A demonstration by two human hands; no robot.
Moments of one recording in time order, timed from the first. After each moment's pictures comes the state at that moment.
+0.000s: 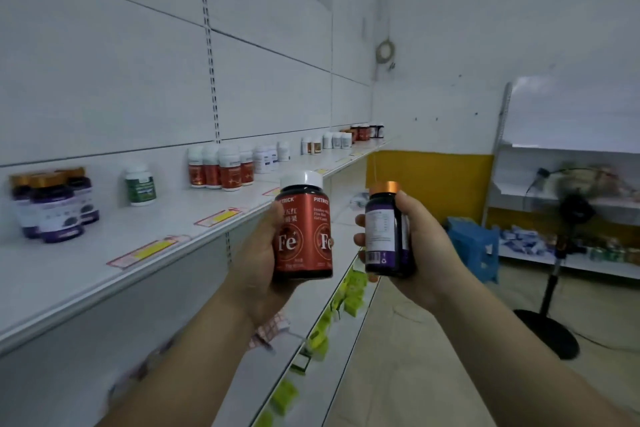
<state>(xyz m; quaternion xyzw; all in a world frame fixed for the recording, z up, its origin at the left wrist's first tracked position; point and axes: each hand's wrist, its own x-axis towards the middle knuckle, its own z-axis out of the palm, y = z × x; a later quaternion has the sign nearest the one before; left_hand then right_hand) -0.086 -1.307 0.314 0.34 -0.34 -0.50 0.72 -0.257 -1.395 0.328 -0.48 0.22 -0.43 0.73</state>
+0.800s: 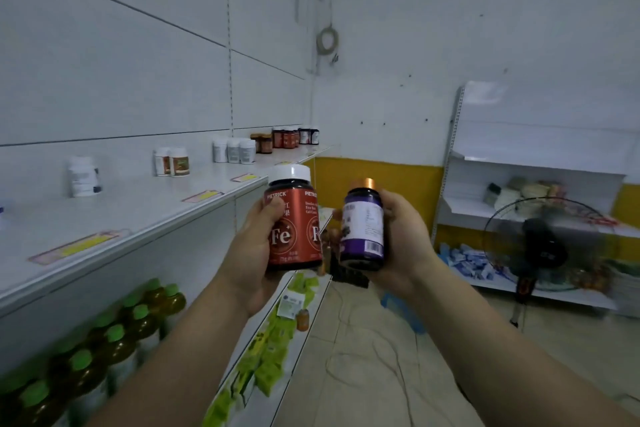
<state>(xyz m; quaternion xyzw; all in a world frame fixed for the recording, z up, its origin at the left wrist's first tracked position) -0.148 -1.874 0.316 0.31 -0.39 -0.50 0.71 -0.316 -1.937 0.336 -0.42 0.18 -0.42 0.78</state>
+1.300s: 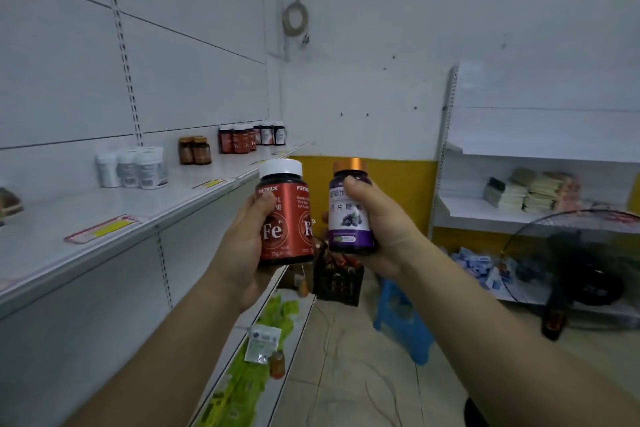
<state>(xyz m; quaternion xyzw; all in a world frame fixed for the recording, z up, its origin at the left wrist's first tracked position) -0.164 -2.227 0.314 0.33 -0.40 -0.50 0.69 -0.329 -2.276 0.344 -0.53 0.18 -0.45 0.69</state>
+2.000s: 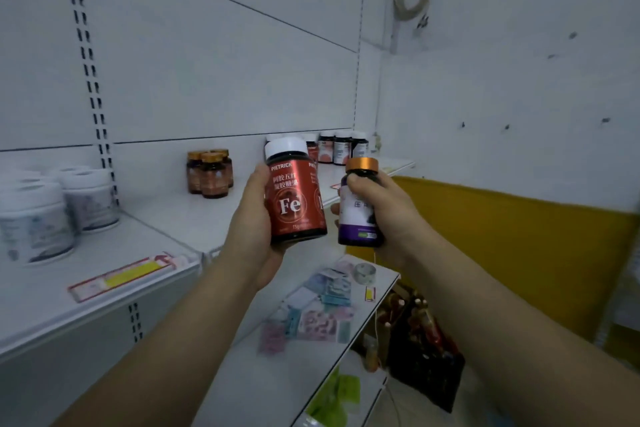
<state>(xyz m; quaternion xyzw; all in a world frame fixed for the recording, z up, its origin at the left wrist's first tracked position) -0.027 -2.628 0.333 0.37 -0.31 -0.34 0.81 -0.148 -2.741 0.345 -0.60 0.12 -0.39 0.69</state>
